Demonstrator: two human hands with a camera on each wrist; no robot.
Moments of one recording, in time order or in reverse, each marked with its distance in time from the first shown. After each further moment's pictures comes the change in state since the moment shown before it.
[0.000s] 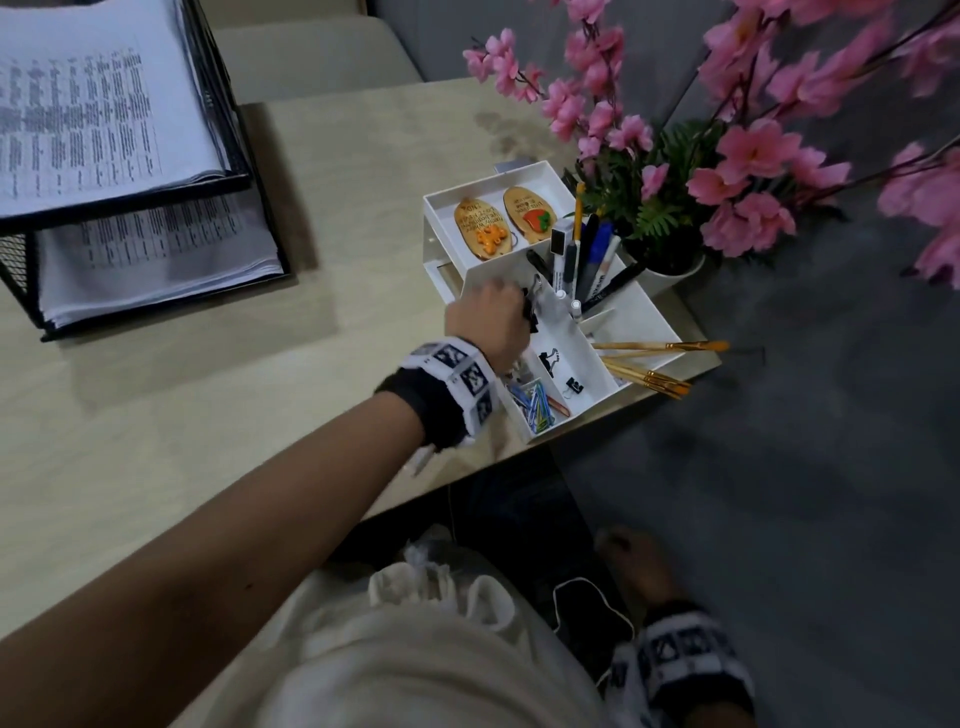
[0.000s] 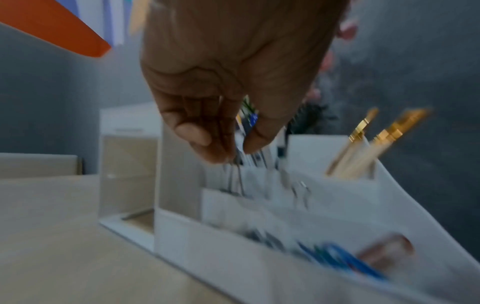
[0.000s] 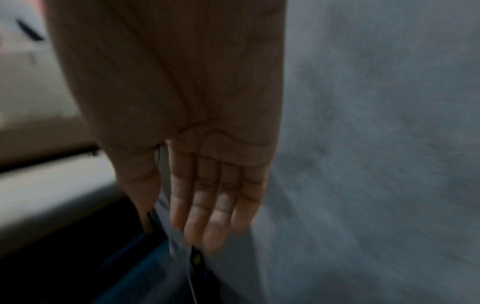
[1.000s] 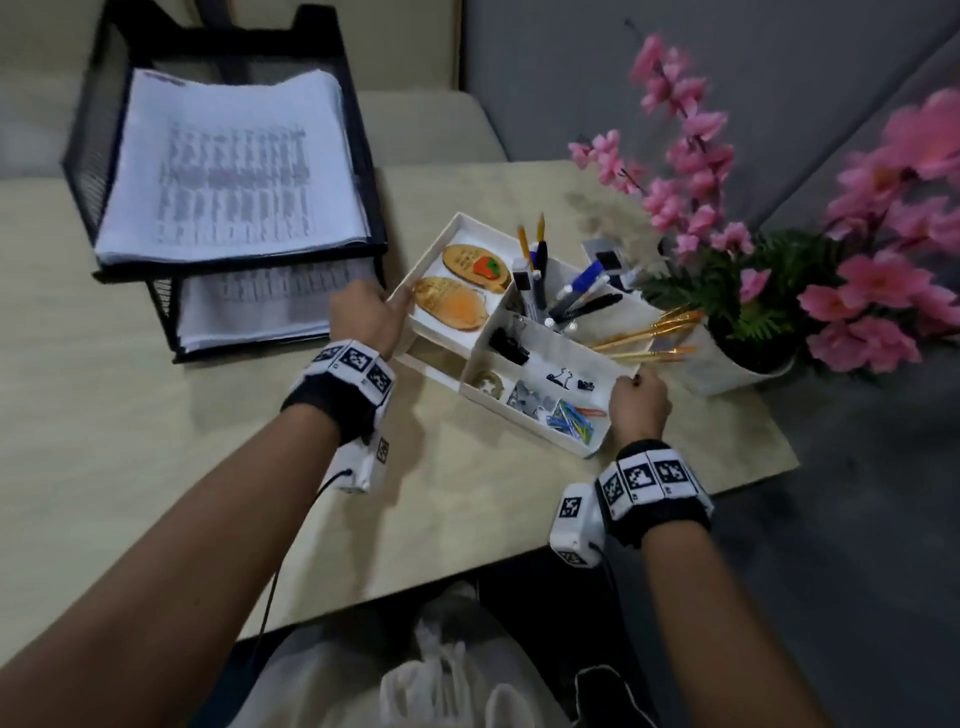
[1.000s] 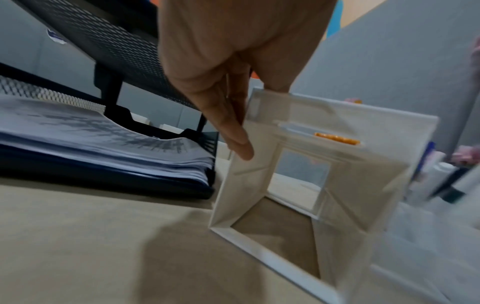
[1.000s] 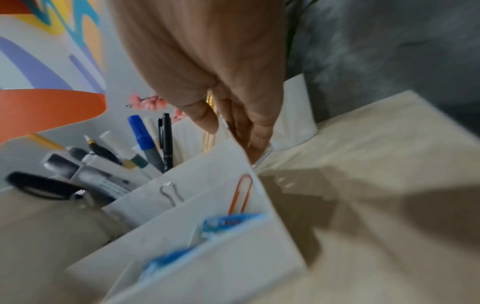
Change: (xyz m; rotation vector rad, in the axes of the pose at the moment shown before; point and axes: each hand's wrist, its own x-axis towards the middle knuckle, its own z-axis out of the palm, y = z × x) left_hand 0.001 -0.191 -0.061 -0.448 0.360 -0.592; right_hand 0.063 -0.250 -0.089 0.493 0.527 -0.029
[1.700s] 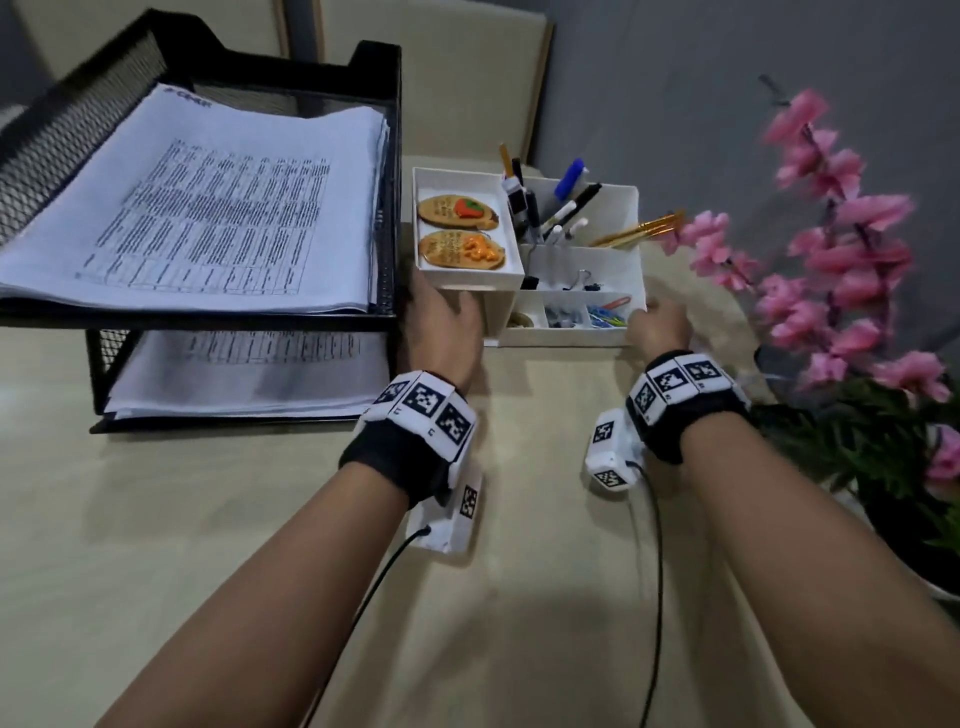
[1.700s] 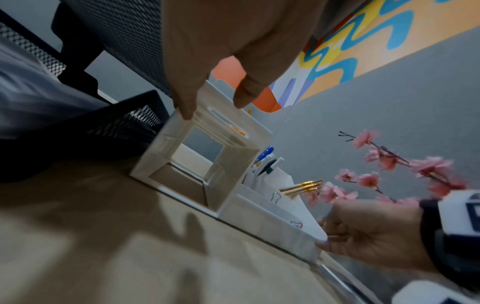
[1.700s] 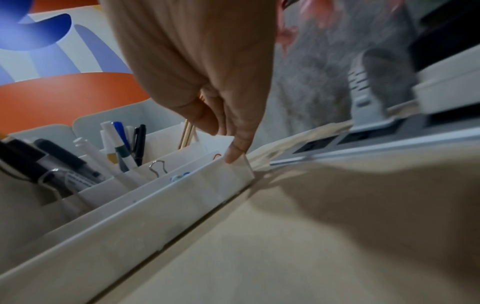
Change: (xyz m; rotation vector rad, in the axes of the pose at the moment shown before) left_hand 0.077 0.046 0.064 -0.446 0.239 -0.026; right_hand 0.165 -0.146 0.103 -0.100 -0.099 -0.331
